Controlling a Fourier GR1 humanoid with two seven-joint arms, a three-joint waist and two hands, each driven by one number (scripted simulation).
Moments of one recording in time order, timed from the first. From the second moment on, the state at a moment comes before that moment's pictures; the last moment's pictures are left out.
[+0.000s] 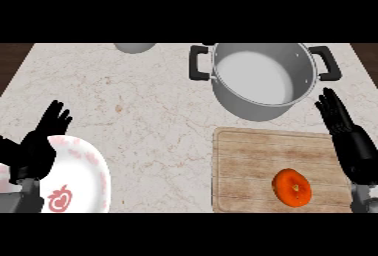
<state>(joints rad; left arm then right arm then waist) -0.08 0.40 0.00 -1.37 0.43 0.11 0.05 -0.06 -0.48 0.13 -1.59 -0.26 -0.13 -0.11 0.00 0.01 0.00</state>
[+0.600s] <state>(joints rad) -0.09 0.40 -0.17 -1.37 0.30 0.03 0.08 0.11 -0.41 0.10 -1.67 0.13 -0.70 0.02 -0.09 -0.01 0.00</state>
